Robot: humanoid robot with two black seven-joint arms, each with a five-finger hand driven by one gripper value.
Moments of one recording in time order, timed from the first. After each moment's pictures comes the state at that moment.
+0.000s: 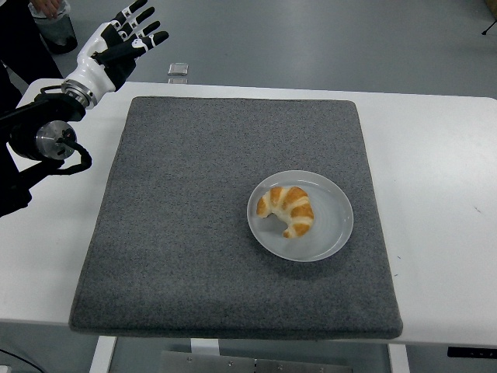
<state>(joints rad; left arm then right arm) -0.96 0.54 -0.33 -0.88 -0.16 -0.12 -0.44 0.04 0.00 -0.15 0.14 0.04 -0.02 -0.06</state>
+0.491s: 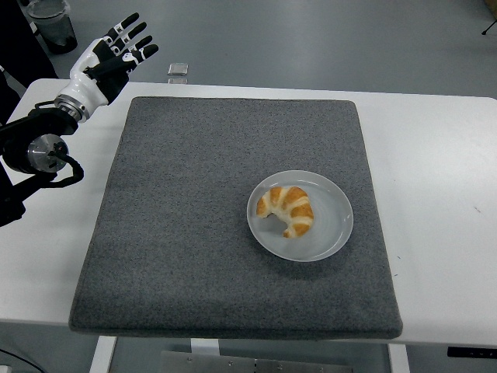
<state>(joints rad) -0.91 0.56 -0.36 -0.87 -0.16 -0.16 -0.45 0.04 0.00 -0.15 0.14 0.04 -0.02 -0.06</state>
